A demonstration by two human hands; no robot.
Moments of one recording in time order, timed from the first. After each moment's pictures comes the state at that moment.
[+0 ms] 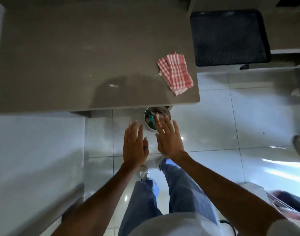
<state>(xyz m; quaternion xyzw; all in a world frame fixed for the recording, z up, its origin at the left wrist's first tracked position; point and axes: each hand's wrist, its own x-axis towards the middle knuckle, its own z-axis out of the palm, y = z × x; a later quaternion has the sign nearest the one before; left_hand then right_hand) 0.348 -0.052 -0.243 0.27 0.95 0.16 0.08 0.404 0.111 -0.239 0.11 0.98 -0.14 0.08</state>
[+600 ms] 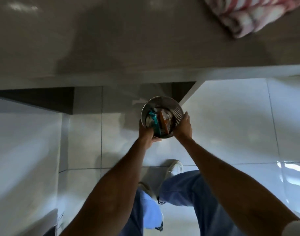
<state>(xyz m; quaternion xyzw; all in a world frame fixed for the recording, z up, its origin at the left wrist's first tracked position) 0.266 0.061 -0.564 -0.29 0.64 0.56 0.44 0.333 0.191 -0.569 0.47 0.78 -0.39 0.15</state>
